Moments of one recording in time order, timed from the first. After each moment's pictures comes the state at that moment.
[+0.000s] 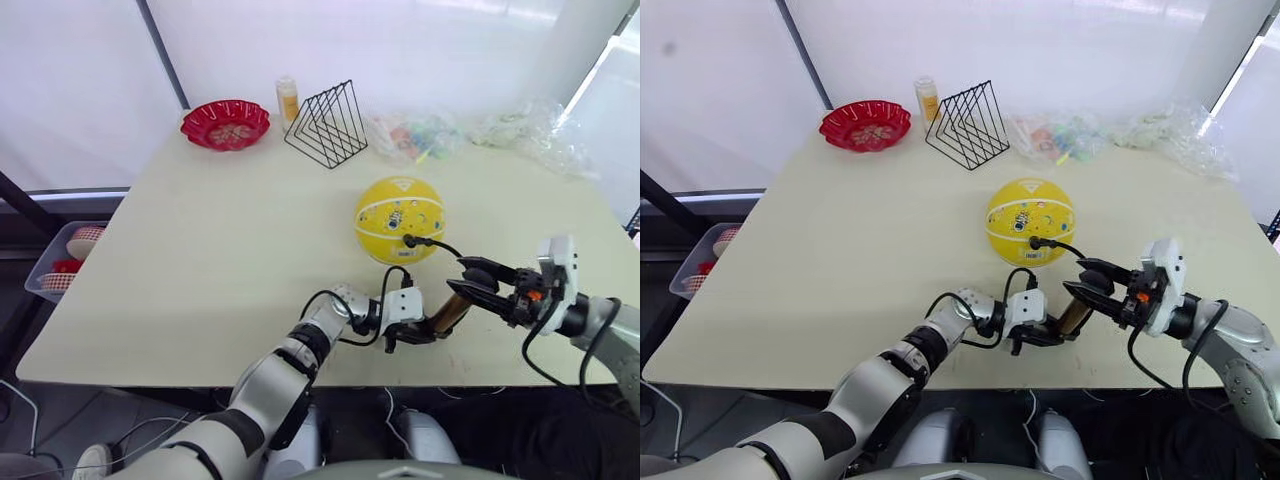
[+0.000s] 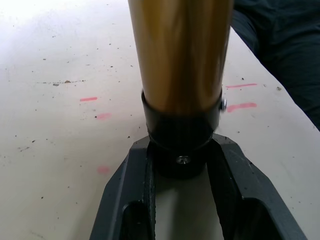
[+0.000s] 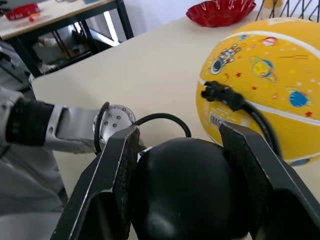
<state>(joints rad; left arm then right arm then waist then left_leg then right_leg) -0.76 -0.07 -0.36 1.18 0.23 -0.43 -1.07 0.00 -0.80 -0.28 -0.41 0.92 0.58 0.84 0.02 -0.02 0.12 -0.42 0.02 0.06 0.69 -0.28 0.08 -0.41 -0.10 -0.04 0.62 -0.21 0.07</state>
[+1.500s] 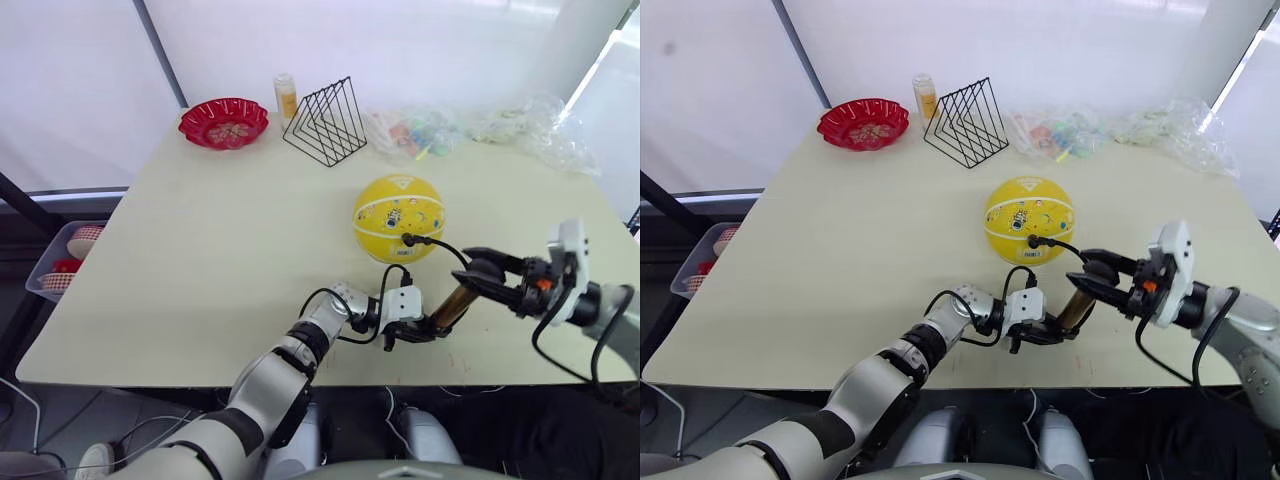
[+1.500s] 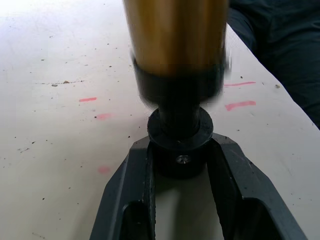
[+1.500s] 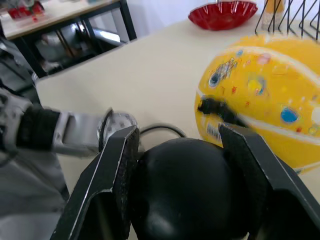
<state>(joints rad) -0.77 -0.06 -0.36 1.17 0.23 -0.43 -1.08 -0.09 -0.89 -0.32 -0.43 1.01 0.67 0.82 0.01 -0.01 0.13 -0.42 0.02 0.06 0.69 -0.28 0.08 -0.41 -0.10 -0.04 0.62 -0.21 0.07</state>
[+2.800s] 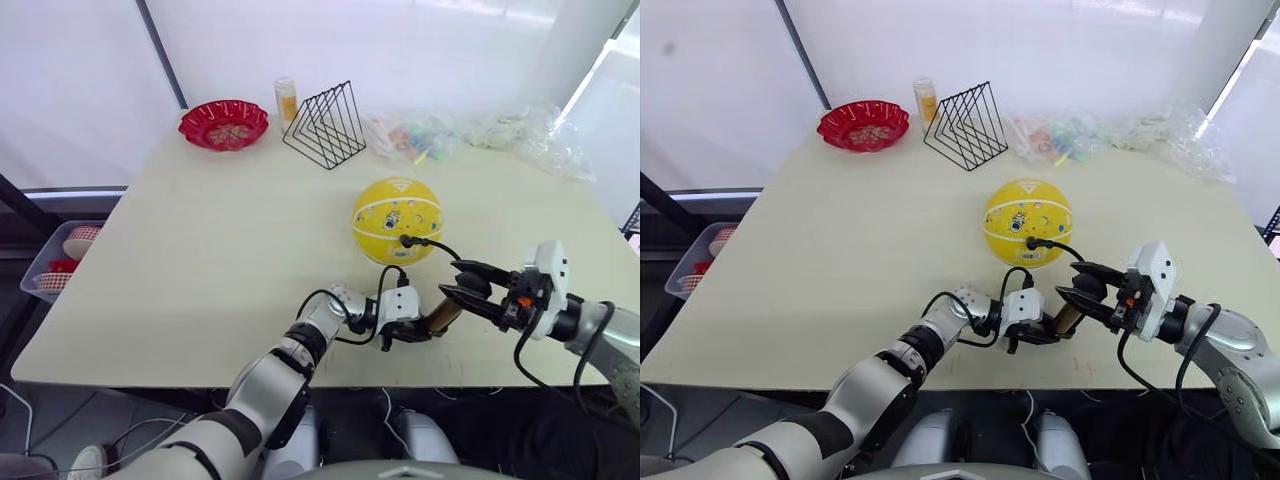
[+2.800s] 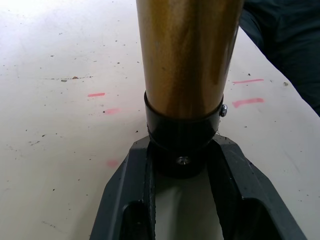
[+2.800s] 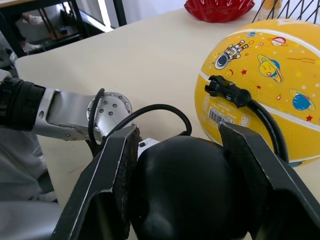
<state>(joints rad) -0.75 -0.05 -0.36 1.17 0.23 -0.43 -1.06 0.06 -0.77 -0.18 -0.46 0.78 0.48 0.81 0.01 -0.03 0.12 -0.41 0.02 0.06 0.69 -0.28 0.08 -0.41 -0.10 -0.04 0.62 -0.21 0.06</state>
